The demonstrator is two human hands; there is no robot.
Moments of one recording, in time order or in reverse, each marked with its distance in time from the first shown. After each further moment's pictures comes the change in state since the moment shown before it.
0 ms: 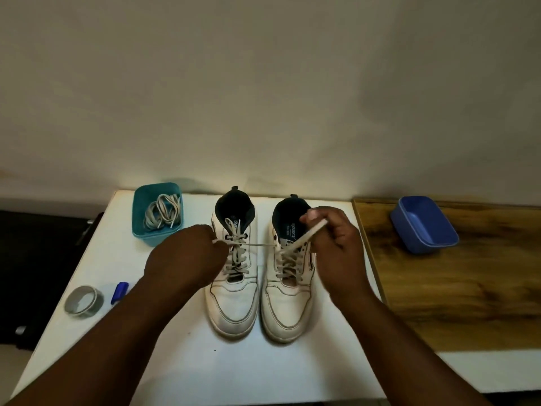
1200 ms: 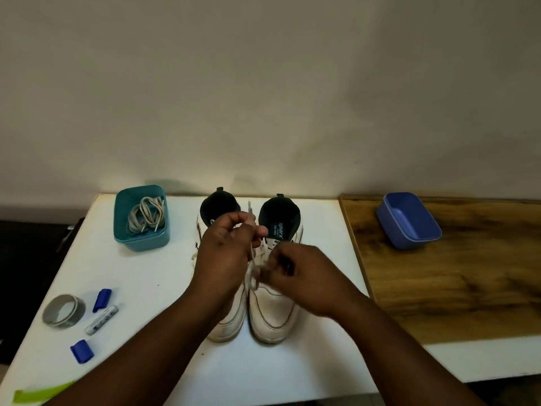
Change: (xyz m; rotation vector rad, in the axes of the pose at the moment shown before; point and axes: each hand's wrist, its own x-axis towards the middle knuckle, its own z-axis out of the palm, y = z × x) left_hand -0.024 0.068 0.034 -1.342 0.014 -0.008; right_hand -0.012 0.004 -0.012 -0.625 -0.545 0.069
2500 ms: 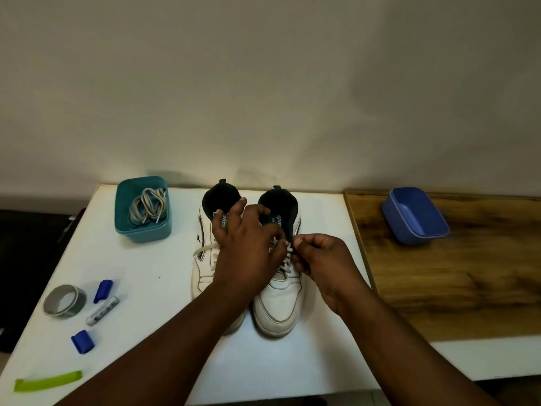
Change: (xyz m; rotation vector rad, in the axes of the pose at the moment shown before) left_hand 0.041 -0.064 0.008 1.201 0.026 0.638; right_hand 0.015 0.026 0.013 0.859 0.284 0.420
